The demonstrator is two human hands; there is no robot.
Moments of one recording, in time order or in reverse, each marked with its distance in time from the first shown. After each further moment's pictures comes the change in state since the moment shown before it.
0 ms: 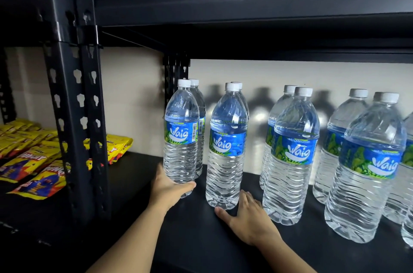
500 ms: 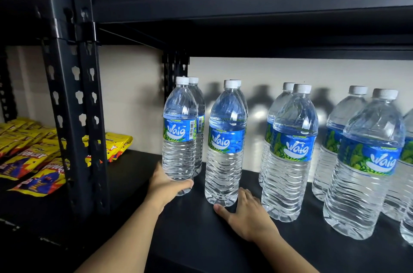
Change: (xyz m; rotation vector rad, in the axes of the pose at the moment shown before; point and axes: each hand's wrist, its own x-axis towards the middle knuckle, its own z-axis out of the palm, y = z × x) left_hand 0.000 0.002 -0.002 -0.065 -0.062 -0.003; right_hand -0.001 0.000 -0.002 0.021 -0.013 0.022
